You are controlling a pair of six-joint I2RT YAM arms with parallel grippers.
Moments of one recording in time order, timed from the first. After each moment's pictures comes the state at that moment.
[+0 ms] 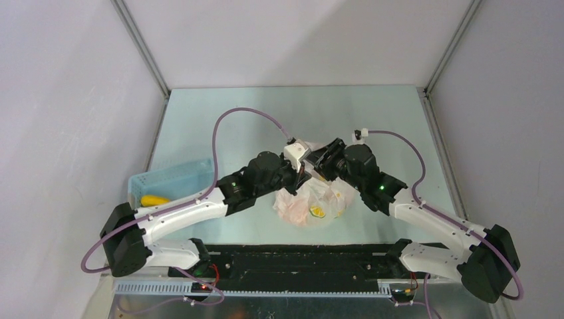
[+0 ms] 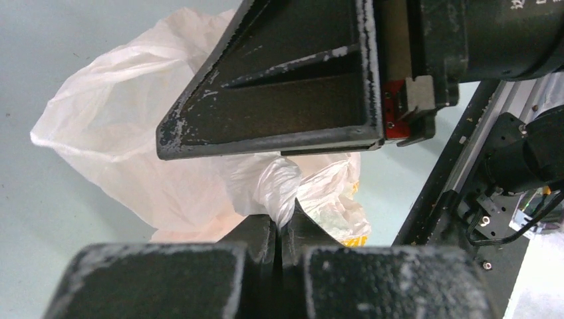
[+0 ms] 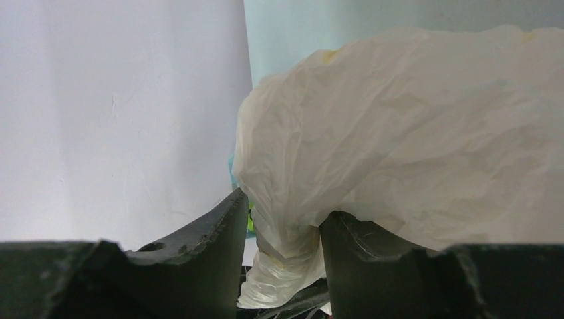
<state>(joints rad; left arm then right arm) -0.98 1.24 0.88 0.02 0.01 -0.18 0.74 1.09 0.77 -0.01 0.10 1.30</state>
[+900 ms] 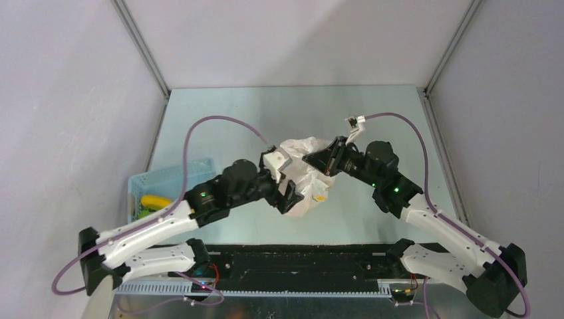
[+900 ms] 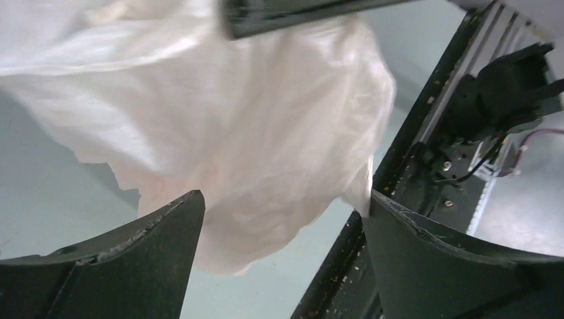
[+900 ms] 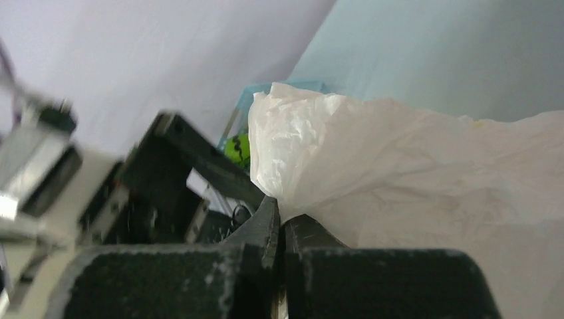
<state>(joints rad) -1.03 1.02 0.87 -0.24 -0.02 -0.16 0.68 0.99 0.78 0.13 -0.26 0.79</state>
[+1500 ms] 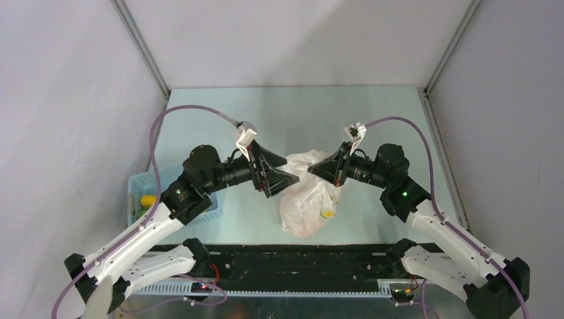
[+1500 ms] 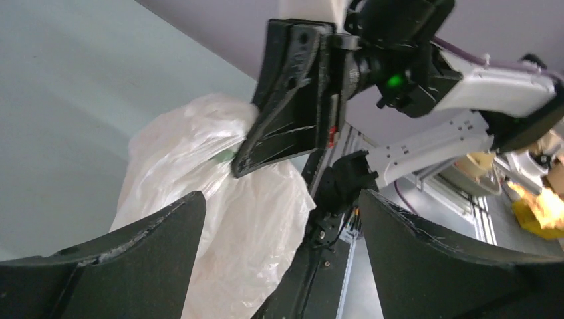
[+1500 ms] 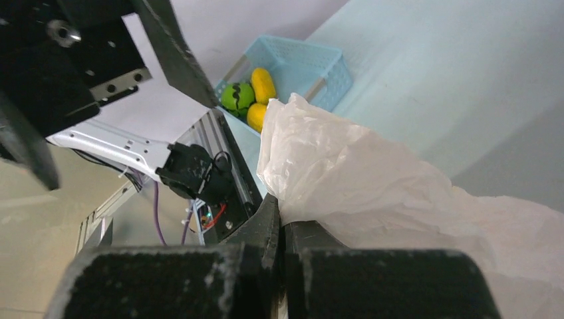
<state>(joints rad) -0.79 0.86 0.91 -0.06 0.38 -0.47 0.60 0.90 0.76 0.11 -0.56 0.50</state>
